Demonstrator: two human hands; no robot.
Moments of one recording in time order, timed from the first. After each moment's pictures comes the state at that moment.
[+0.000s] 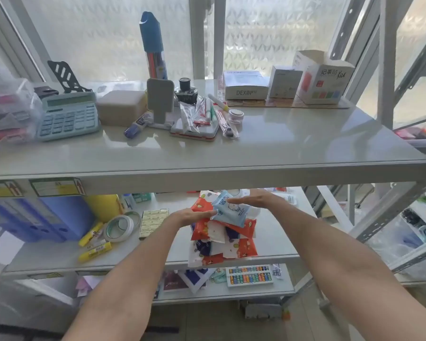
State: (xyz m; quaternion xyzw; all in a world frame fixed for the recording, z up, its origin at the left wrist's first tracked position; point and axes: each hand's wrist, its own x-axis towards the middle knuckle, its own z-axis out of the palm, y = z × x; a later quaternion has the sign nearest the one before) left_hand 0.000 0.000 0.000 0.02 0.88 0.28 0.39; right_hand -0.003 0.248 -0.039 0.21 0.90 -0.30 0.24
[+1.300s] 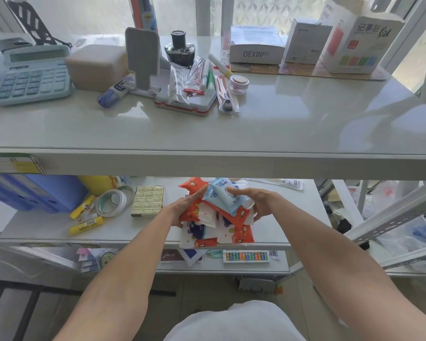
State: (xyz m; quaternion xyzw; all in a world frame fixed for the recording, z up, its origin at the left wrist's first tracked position) left_hand -0.024 0.004 -0.091 -0.14 0.72 0.52 0.44; right_hand 0.005 0.254 -0.075 0.29 0.70 -0.54 0.37
